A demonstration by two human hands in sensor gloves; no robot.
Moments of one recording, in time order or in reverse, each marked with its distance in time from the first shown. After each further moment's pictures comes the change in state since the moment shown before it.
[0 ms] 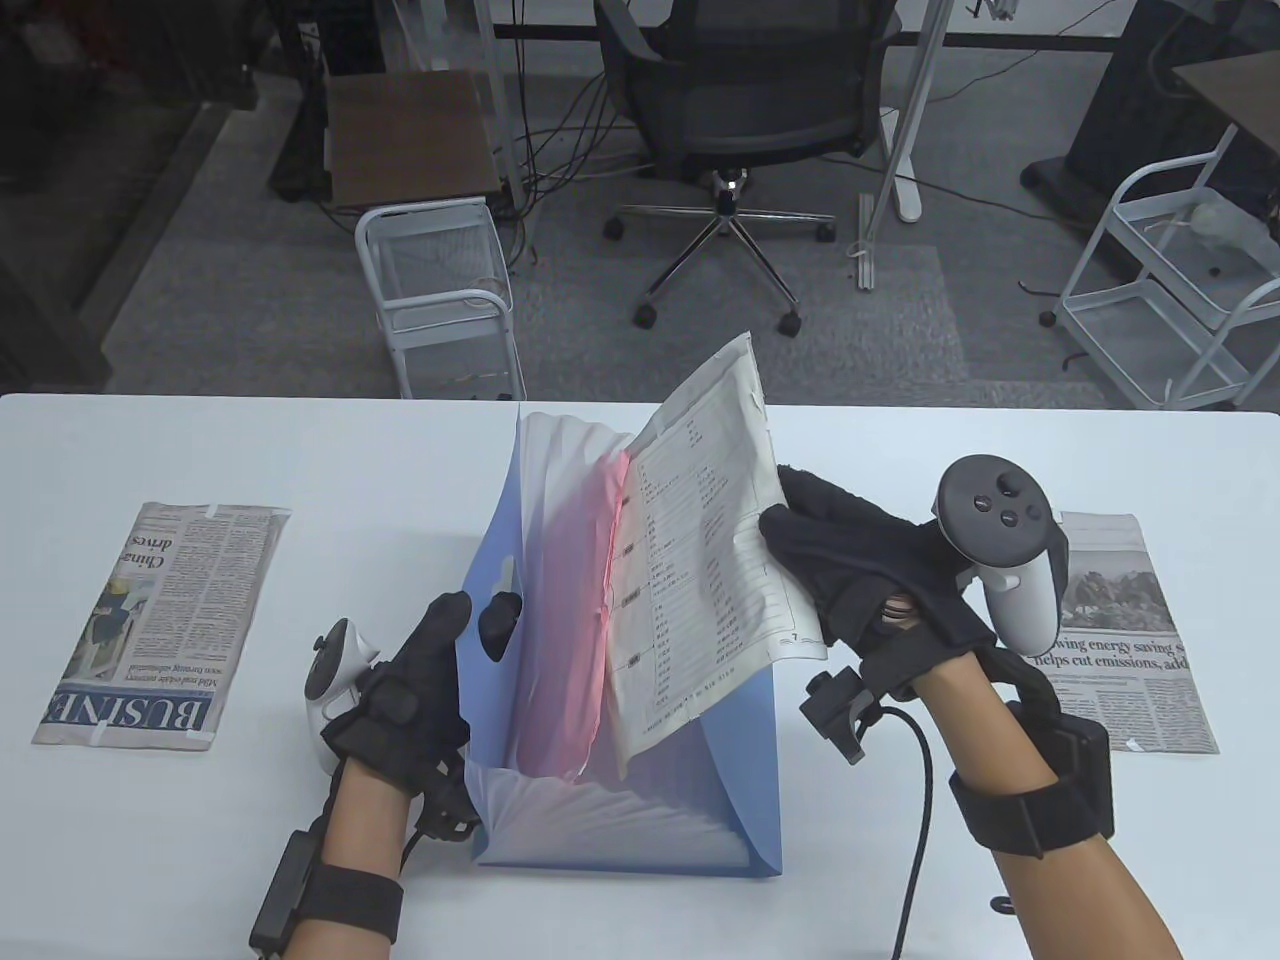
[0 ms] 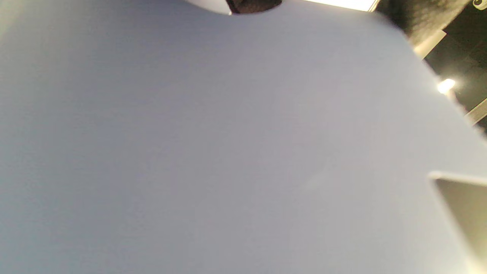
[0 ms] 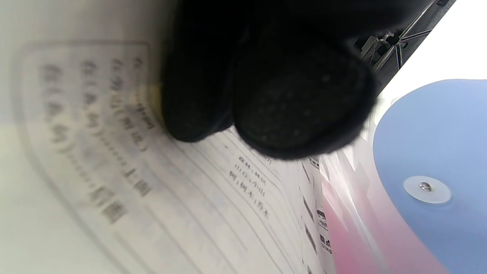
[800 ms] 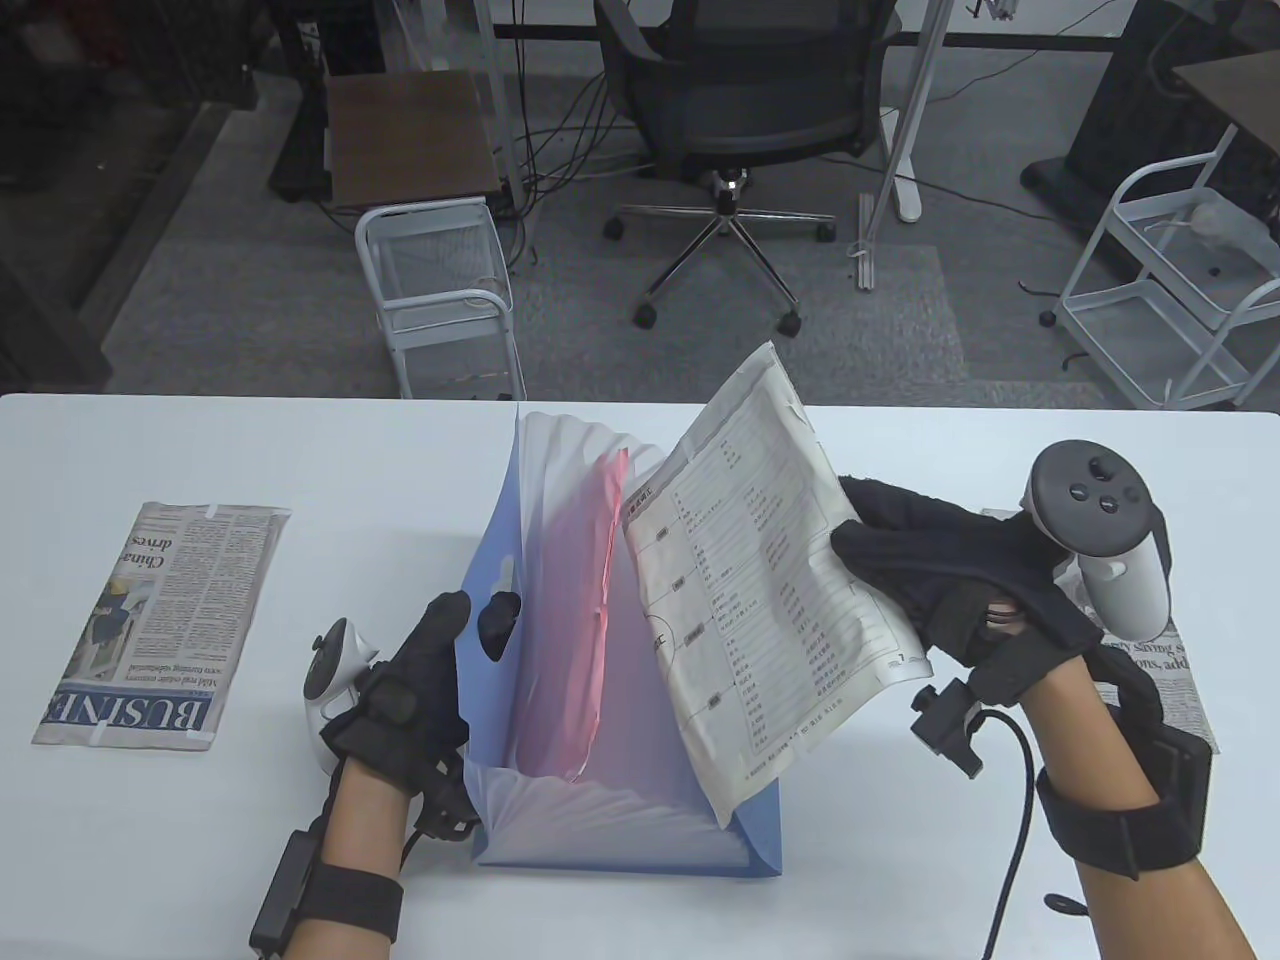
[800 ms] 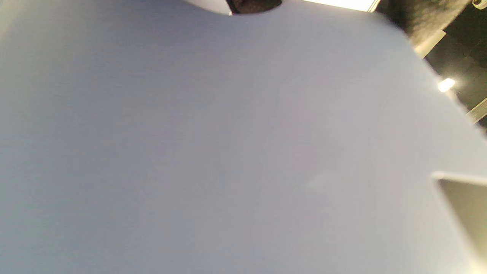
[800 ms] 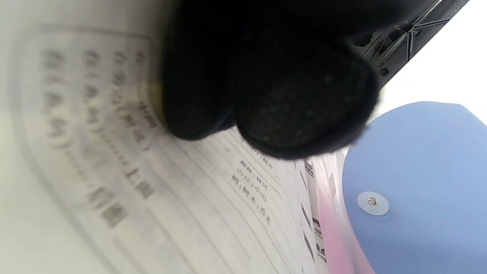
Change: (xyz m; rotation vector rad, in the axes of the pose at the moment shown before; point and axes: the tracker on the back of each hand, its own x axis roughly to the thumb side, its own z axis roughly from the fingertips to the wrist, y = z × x) left_hand 0.002 0.000 0.000 0.002 0.000 -0.005; right_hand 0.006 -0.042 0.016 0.117 -0.023 0.056
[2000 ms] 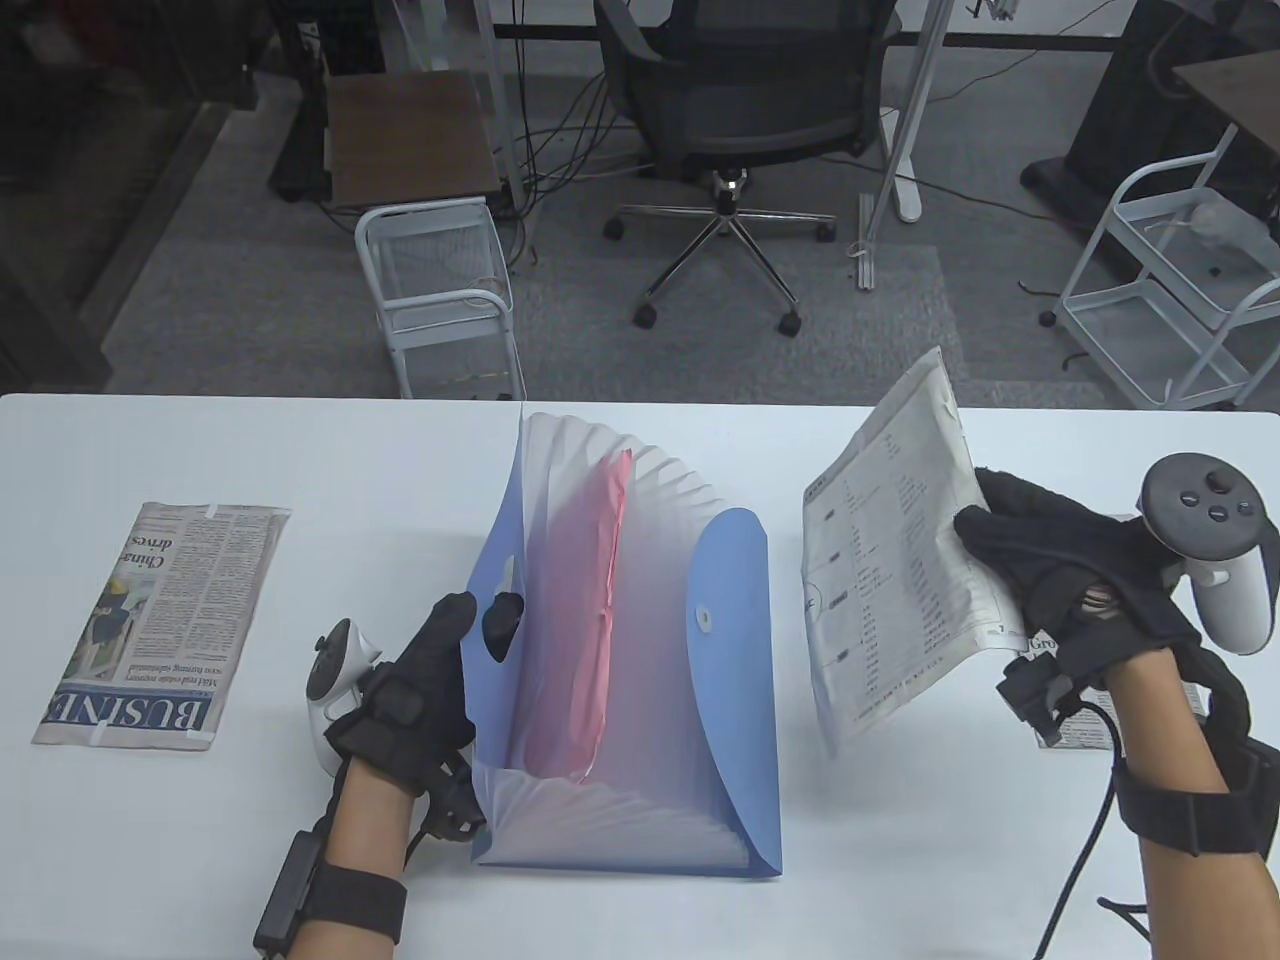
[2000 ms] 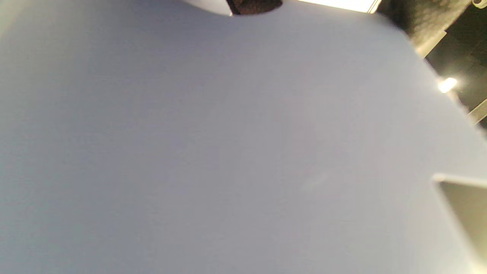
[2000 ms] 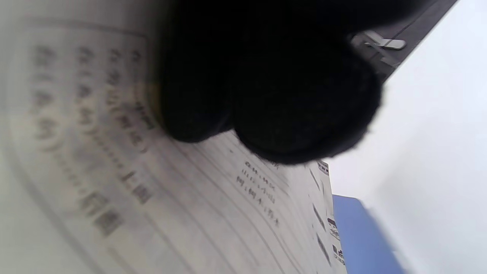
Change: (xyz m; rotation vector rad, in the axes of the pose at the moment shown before) left_hand -0.001 -0.003 0.000 0.011 0.002 -0.009; right_hand -0.048 -0.070 0.024 -0.222 0.088 0.082
